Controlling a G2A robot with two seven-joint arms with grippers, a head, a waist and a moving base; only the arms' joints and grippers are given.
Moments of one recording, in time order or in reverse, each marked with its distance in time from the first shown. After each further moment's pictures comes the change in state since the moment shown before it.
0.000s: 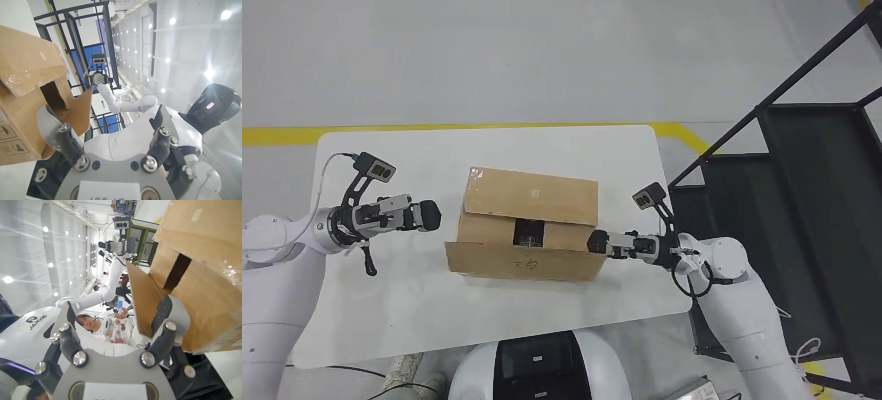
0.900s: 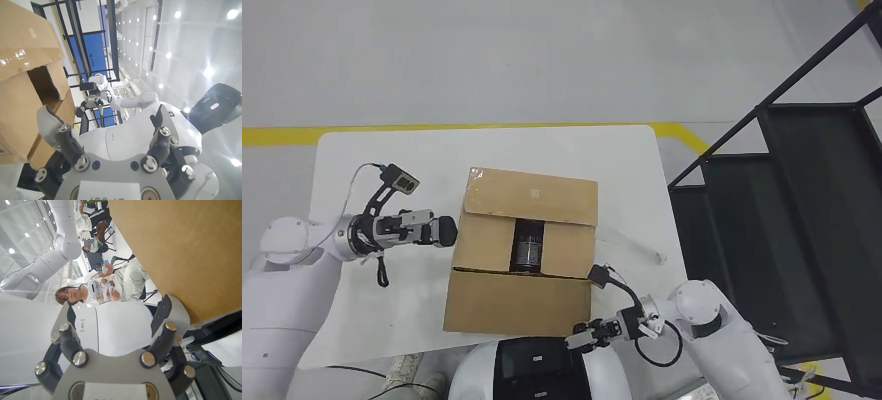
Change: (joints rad) left arm 0.033 -0.010 0.054 -0.064 0.010 0.064 -0.027; right arm -0.199 0.045 -0.171 -0.167 -0.330 0.173 0.054
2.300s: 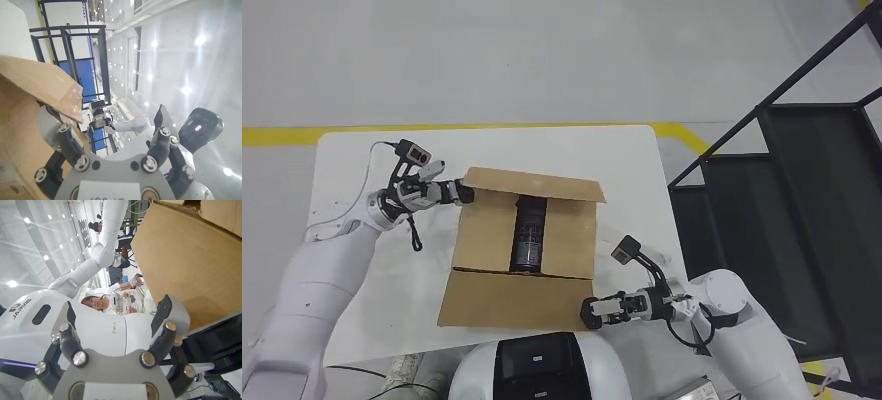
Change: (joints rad) left arm -0.276 -0.155 0.225 0.420 -0.174 -0.152 0.118; right arm -0.013 0.050 0.097 -0.036 0.276 -0.004 -0.027
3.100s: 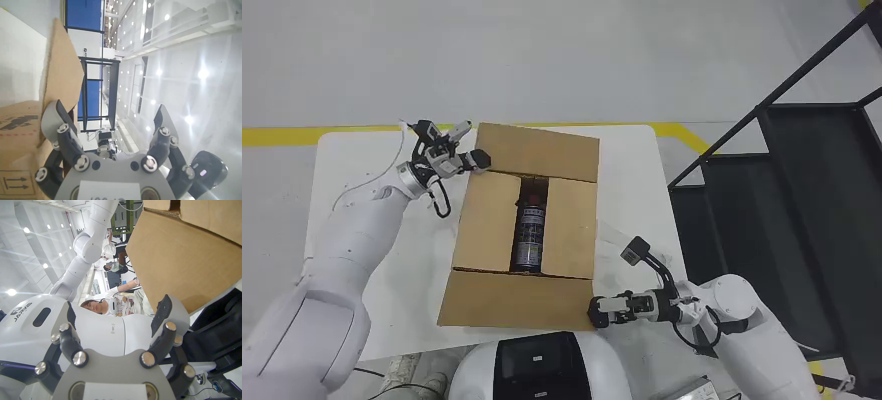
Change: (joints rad) left arm -0.318 -0.230 0.221 0.572 0.034 -0.043 0.167; right arm -0.057 0.027 0.042 -0.026 0.003 0.007 -0.046
